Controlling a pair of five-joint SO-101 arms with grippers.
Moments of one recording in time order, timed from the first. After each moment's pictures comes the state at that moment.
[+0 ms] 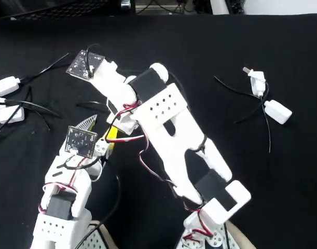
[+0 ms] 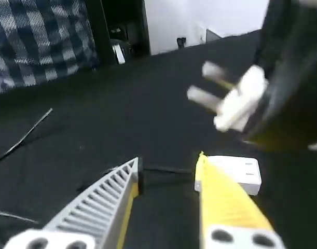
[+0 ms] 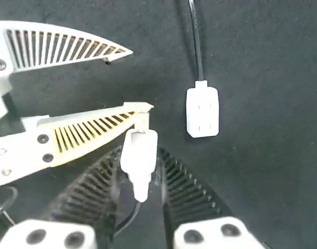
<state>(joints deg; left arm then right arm) 7.7 -104.0 96.5 32.0 -8.4 -38.2 6.2 -24.4 100.5 23.4</state>
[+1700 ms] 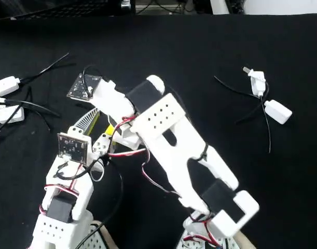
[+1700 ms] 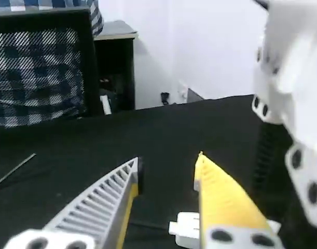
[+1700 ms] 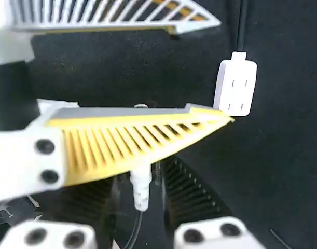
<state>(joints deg) 12.1 -104.3 96.5 22.5 -1.9 -40.5 -0.6 -11.6 100.8 26.6</state>
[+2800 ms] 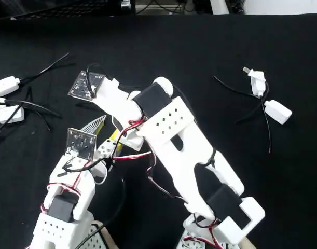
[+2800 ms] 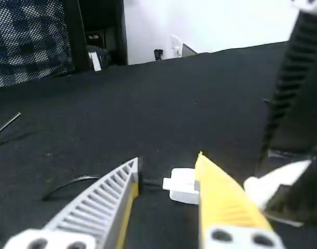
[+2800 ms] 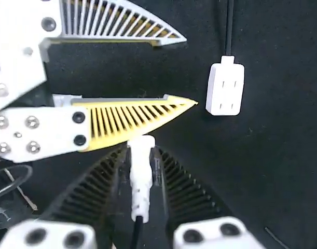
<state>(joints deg) 14.2 -104.1 96.5 30.5 -1.9 -40.4 -3.9 -10.9 100.9 26.6</state>
